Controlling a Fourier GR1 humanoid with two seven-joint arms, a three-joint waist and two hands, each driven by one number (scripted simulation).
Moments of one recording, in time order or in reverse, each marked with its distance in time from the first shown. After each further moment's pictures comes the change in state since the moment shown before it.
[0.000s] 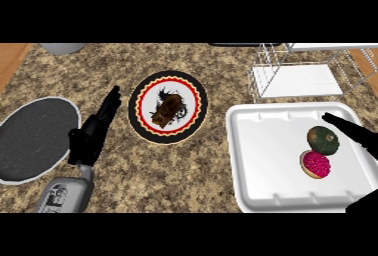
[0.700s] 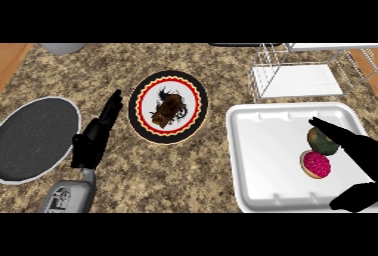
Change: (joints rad) left arm 0.023 -0.035 0.020 0.011 -0.036 -0.018 -0.036; right arm -0.003 0.084 0.041 0.102 0.224 -0.053 -0.106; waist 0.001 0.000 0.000
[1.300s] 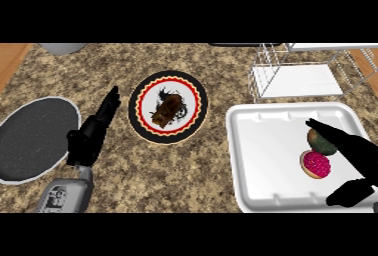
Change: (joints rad) left arm -0.013 -0.002 0.027 -0.028 -0.010 -0.030 0.039; right arm -0.019 0.036 -0.012 0.108 0.103 -0.027 -0.084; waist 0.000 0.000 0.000
